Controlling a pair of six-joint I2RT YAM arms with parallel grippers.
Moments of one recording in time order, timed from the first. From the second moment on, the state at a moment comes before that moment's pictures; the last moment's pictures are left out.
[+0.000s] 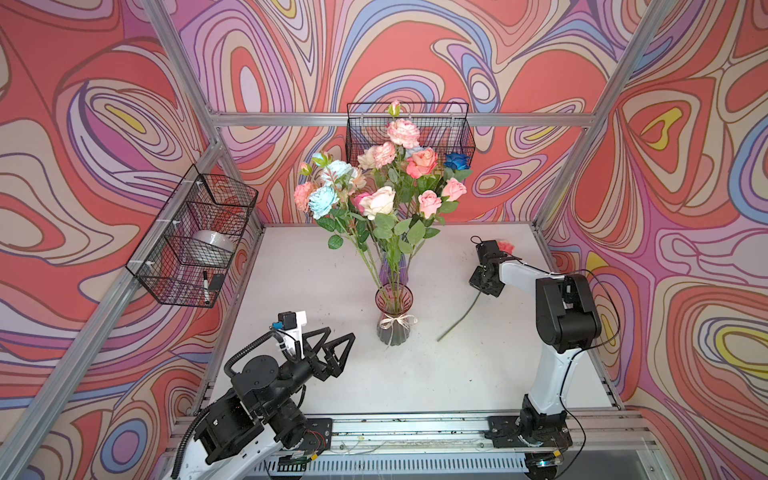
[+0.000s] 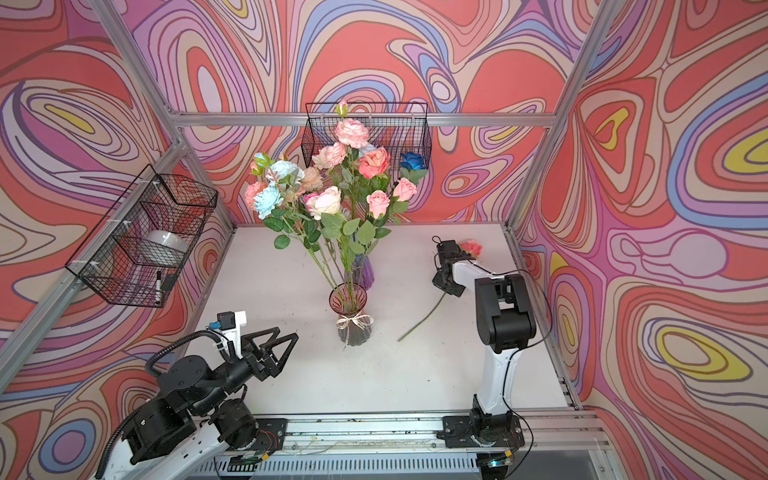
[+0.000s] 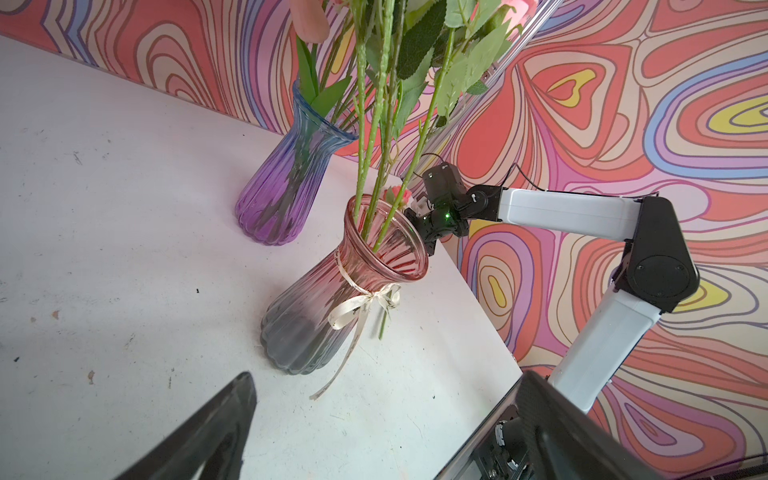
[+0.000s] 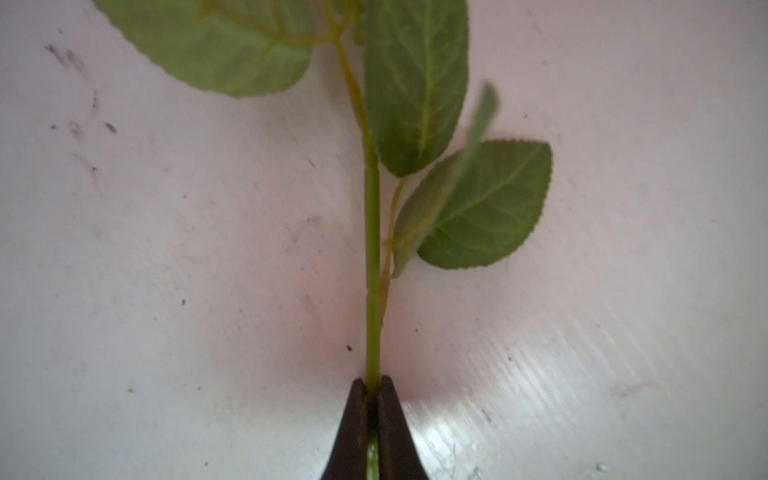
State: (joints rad) left arm -0.77 0.16 0.55 -0.54 -0.07 -0.70; right arm 0.12 1.97 1.28 -0.49 0.18 0.70
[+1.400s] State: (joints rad) left arm -0.77 0.43 0.66 -0.42 0.21 -0.66; right arm 0.19 0.70 0.79 -0.15 -0.62 0.65
